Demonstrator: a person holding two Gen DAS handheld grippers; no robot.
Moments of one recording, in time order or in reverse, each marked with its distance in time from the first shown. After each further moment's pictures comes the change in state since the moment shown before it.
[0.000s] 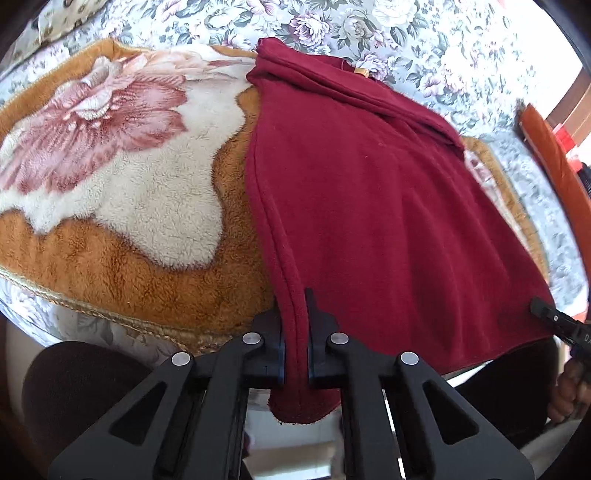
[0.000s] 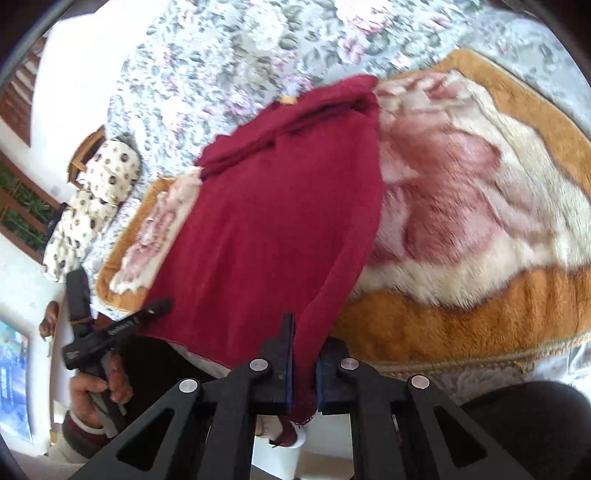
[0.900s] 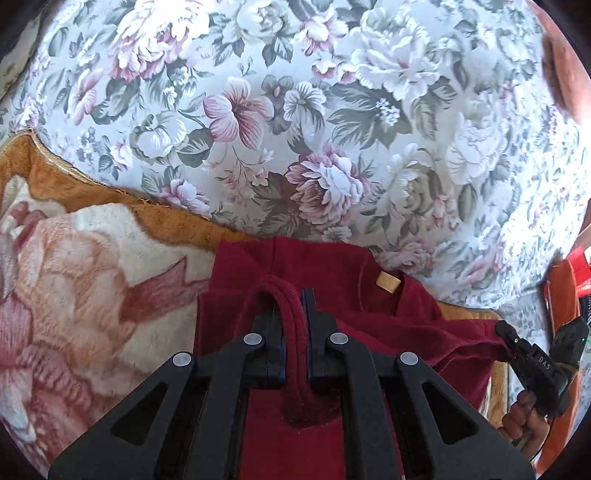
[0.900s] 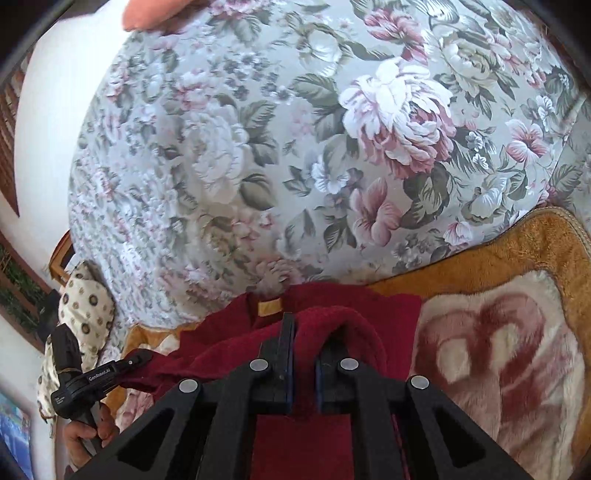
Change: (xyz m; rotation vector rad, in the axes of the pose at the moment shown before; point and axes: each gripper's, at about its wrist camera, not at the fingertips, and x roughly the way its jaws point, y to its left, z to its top) left arm 0.105 0.002 0.330 -0.121 -0.114 -0.024; right arm 0.133 -0.063 0.324 0.115 -0.232 -0.061
